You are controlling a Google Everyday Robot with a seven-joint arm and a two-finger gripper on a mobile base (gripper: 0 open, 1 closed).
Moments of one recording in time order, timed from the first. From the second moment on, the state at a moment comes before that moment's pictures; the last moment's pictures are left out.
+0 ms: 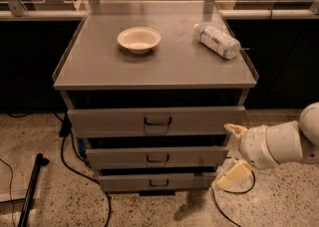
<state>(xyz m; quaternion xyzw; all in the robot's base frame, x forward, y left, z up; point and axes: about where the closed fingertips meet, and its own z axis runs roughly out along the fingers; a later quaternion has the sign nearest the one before) 0.440 -0.174 0.707 -0.53 0.77 0.18 0.31</state>
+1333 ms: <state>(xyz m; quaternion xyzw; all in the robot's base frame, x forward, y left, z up) 0.466 -0.153 0.603 -0.54 0.73 0.15 0.40</state>
